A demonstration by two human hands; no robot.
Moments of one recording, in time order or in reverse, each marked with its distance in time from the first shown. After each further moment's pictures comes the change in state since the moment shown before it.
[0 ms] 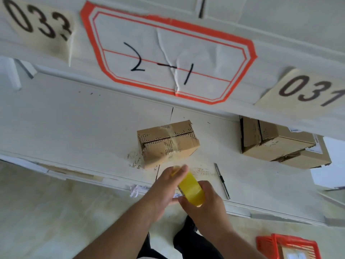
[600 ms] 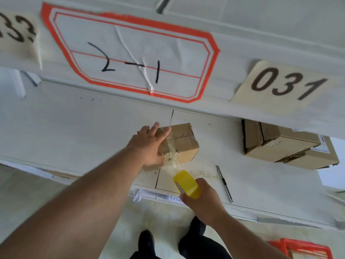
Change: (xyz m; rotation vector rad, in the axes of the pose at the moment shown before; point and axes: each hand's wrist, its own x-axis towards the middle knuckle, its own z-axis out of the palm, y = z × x) left_hand 0.088 0.094 -0.071 1.779 0.196 0.352; right_hand 0.052 0.024 0.009 -0.095 -0.180 0.074
